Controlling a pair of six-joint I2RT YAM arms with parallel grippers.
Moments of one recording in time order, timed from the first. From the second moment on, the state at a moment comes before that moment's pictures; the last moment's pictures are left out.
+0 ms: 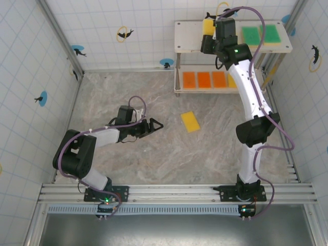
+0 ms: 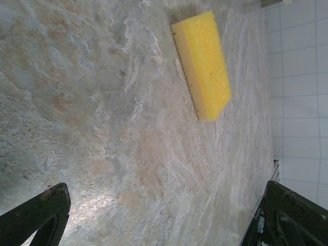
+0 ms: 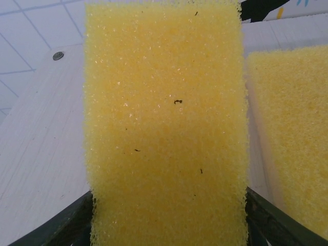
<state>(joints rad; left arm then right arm) -0.37 1.57 0.65 0.12 0.75 -0.62 0.33 2.04 2.40 -0.85 0.15 0.25</state>
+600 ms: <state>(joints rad) -0.36 1.55 0.63 0.12 0.75 -0.62 0.35 2.05 2.40 -0.81 0.21 0.26</state>
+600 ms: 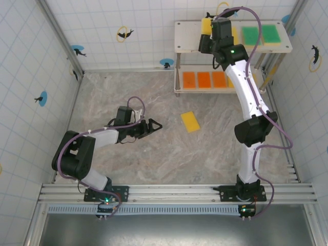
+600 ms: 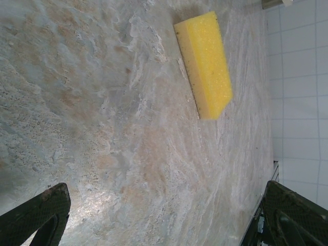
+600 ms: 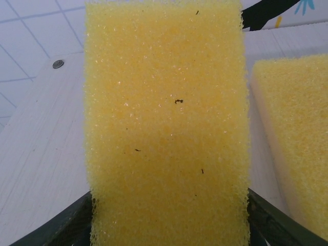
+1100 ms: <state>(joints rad) -0.36 1.55 0.63 0.12 0.75 -0.62 0.35 2.05 2.40 -0.81 0.22 0.26</state>
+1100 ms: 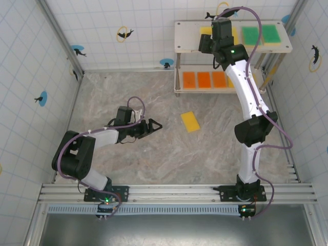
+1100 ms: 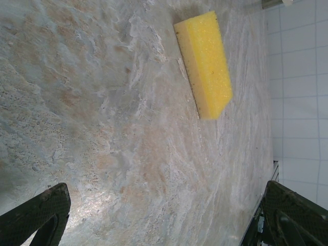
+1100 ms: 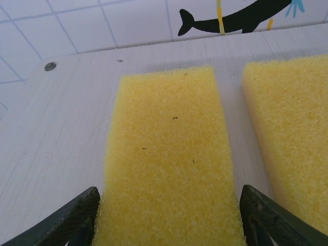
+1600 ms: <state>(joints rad) -0.36 1.55 0.63 0.11 0.75 -0.62 0.35 2.05 2.40 -0.81 0.23 0.25</state>
